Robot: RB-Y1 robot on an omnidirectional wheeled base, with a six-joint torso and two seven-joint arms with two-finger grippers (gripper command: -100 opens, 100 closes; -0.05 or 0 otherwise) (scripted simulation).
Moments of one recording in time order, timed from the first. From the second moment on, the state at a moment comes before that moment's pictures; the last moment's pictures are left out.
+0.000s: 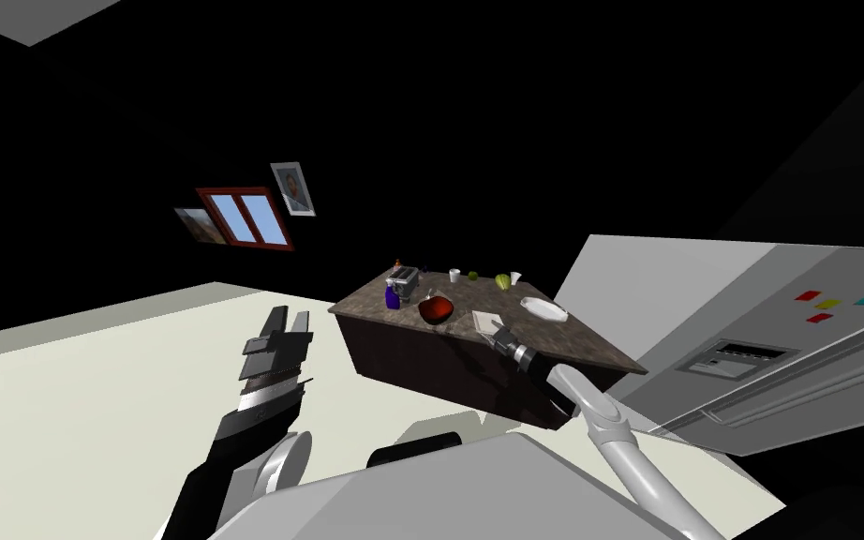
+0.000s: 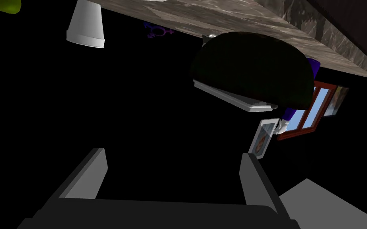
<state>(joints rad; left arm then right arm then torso) 0.50 -0.02 0.02 -2.21 0.11 -0.53 -0.12 0.27 -0.53 -0.22 -1.63 1.10 -0.61 0.19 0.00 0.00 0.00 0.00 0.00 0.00</state>
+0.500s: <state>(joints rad) 0.50 -0.02 0.02 -2.21 0.11 -0.53 -0.12 0.25 -0.58 -0.24 -1.55 1.23 -0.62 0.23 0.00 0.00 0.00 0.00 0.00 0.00</state>
